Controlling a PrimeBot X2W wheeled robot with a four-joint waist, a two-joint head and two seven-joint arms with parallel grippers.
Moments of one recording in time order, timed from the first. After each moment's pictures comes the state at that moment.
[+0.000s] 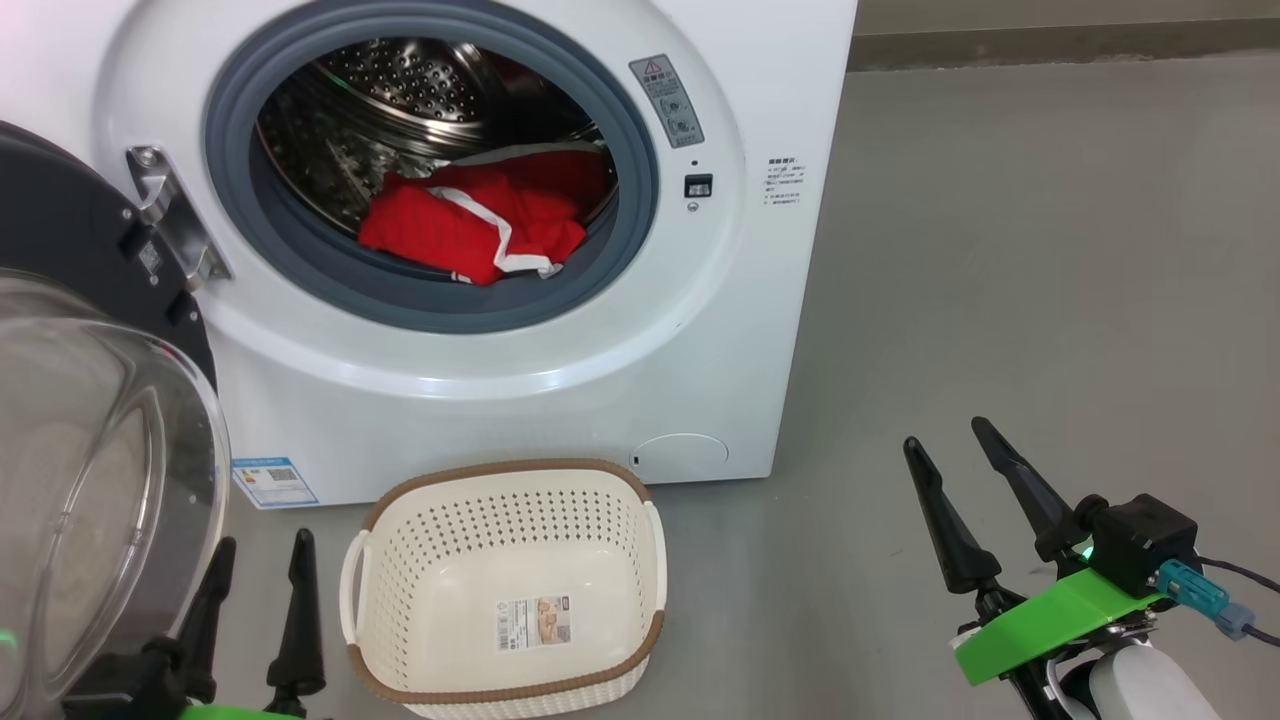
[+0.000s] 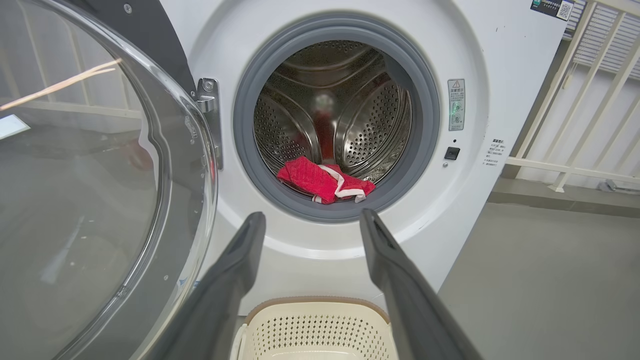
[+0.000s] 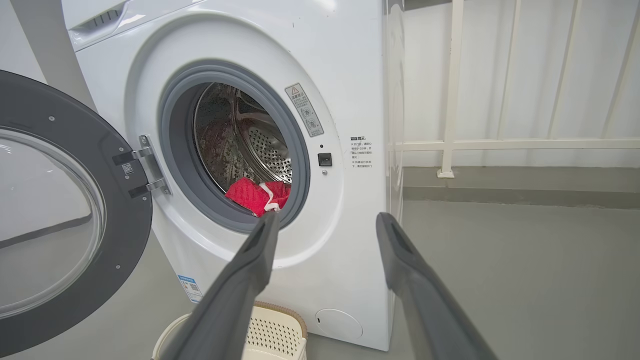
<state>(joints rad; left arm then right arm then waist) 0.00 0.26 -0.23 0.07 -0.52 0.07 -0.25 -0.17 -0.21 0.17 0.18 0.37 0.13 -0.25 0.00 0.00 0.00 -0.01</state>
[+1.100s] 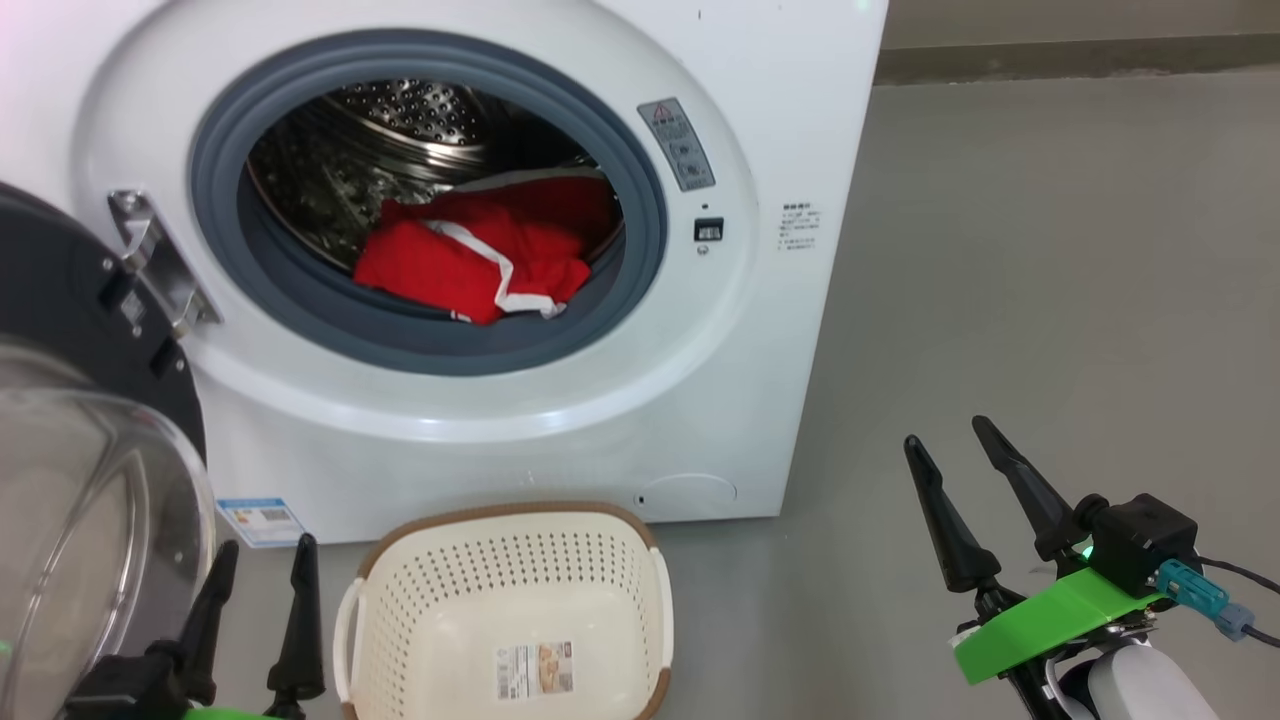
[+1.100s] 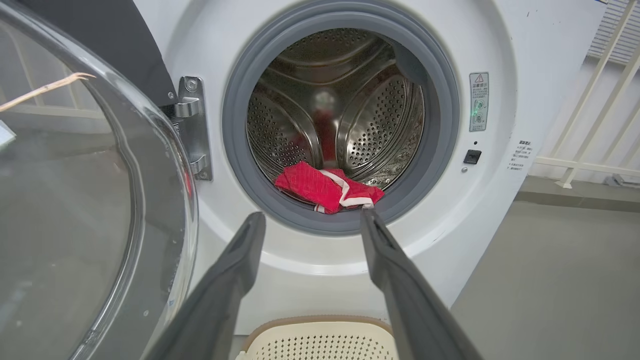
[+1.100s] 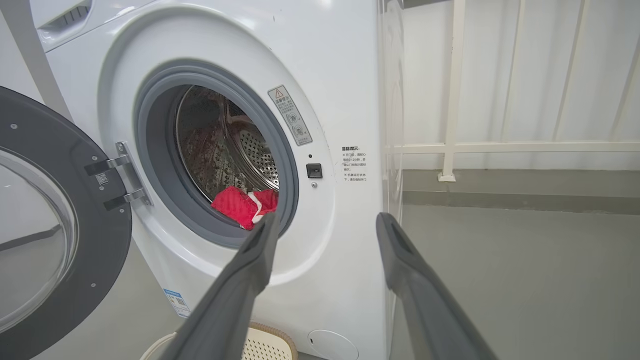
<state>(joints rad) 0.00 0.24 -0.20 0.10 -0.48 0.03 -0.25 -0.16 -0.20 0.17 0.18 0.36 0.13 -0.25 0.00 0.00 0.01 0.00</state>
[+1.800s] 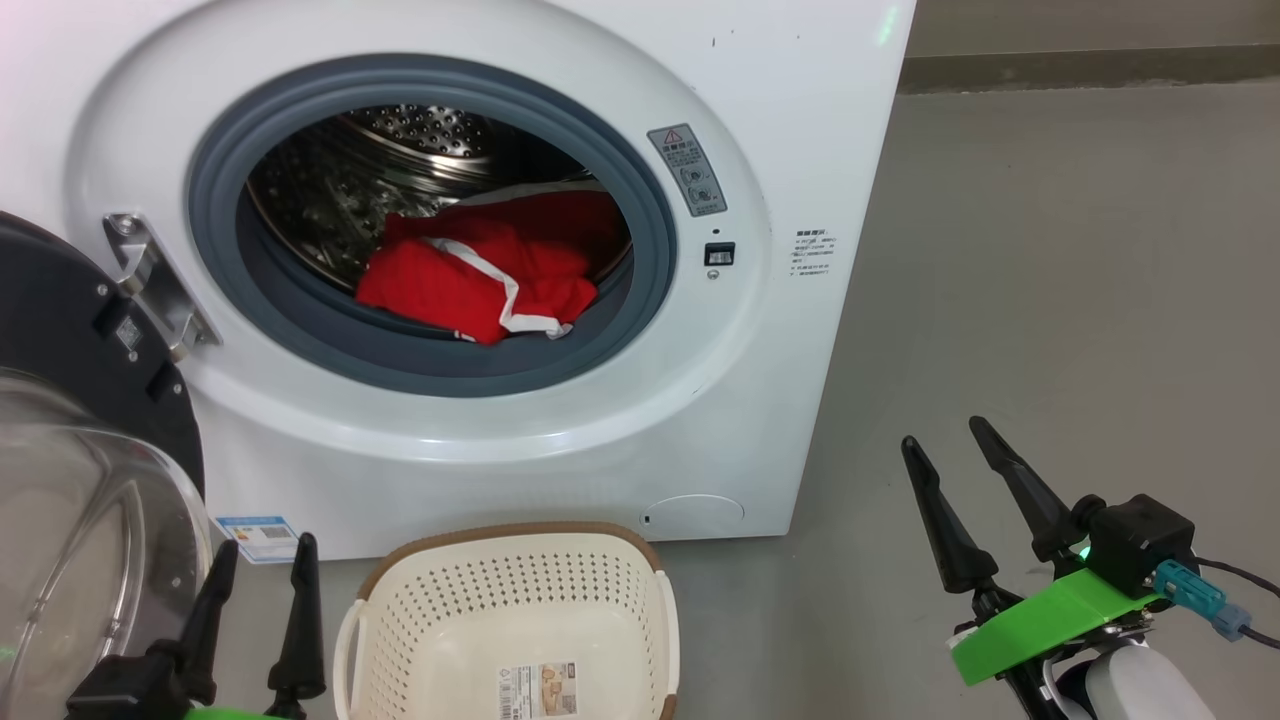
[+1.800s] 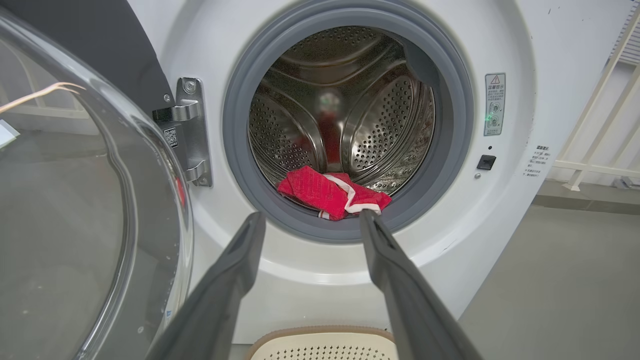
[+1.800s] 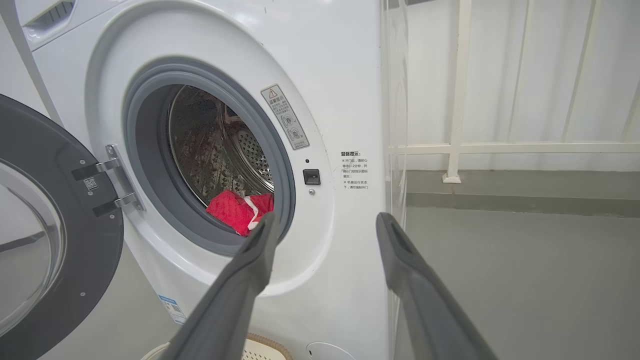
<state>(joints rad) 0.00 0.23 -0.20 0.10 -0.47 0.03 -0.25 -0.16 -0.20 0.17 0.18 0.36 0.13 -0.25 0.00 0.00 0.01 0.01</state>
